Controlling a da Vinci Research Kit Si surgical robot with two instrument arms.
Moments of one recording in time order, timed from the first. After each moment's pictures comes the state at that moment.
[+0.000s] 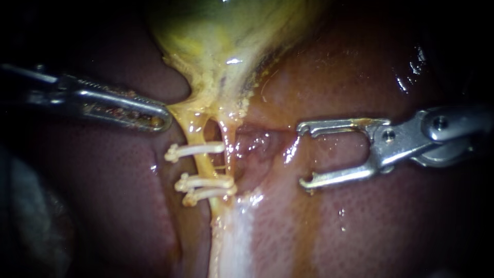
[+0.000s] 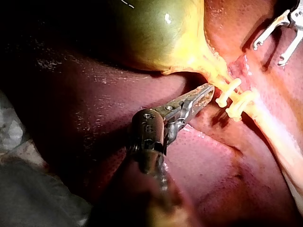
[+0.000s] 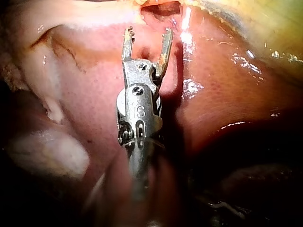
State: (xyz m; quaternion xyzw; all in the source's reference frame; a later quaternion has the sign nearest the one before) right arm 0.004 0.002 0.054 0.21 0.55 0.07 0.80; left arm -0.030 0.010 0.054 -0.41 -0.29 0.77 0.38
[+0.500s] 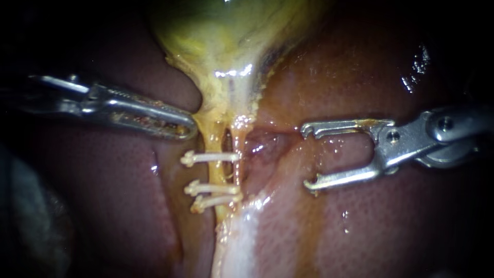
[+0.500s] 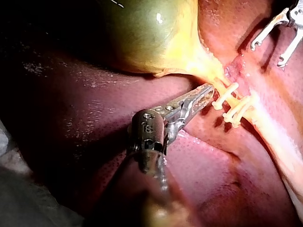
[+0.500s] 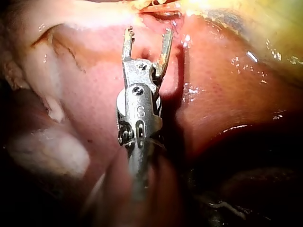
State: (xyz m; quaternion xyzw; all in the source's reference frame) right arm 0.003 0.002 0.054 0.21 0.55 0.07 0.80; left arm -0.034 0.009 0.059 -0.41 -0.30 0.78 0.38
